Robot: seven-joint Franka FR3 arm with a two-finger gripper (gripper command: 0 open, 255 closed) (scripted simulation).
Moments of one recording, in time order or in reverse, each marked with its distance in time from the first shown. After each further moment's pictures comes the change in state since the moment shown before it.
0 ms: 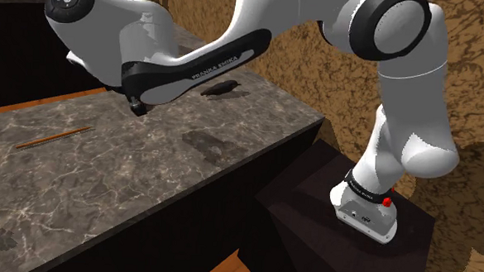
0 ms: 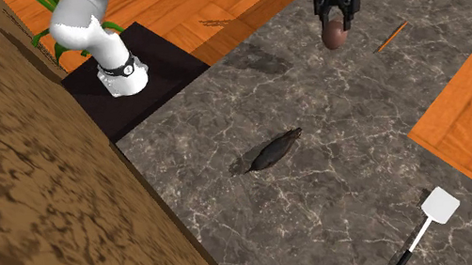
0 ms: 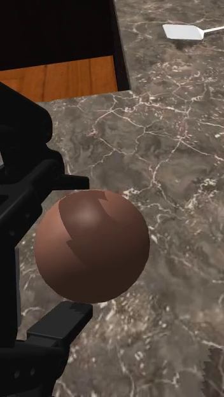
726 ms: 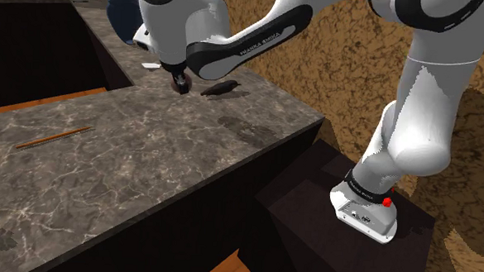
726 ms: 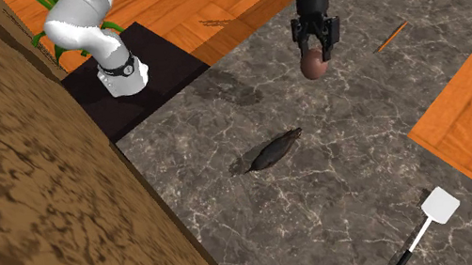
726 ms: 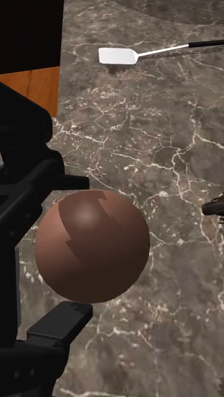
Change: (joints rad) arm -0.195 -0.289 -0.045 -0.407 0.024 0.231 -0.092
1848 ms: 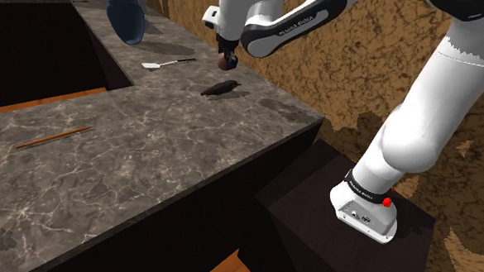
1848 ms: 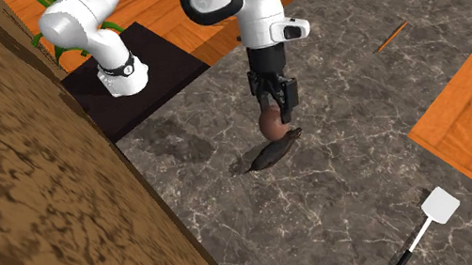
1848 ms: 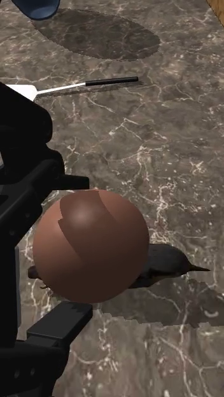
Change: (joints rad) arm -0.248 -0.232 -0.164 -0.290 0.061 0.294 -0.326
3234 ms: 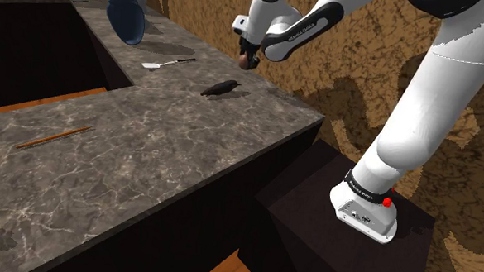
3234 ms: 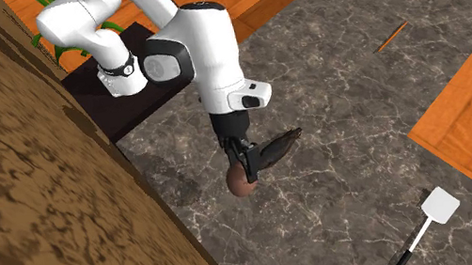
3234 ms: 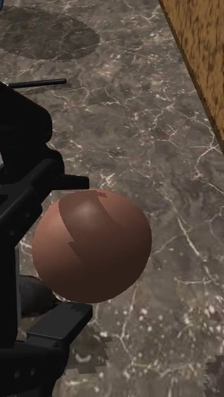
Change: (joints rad) arm -0.144 0.054 -0.139 -0.056 0.016 0.238 -0.200
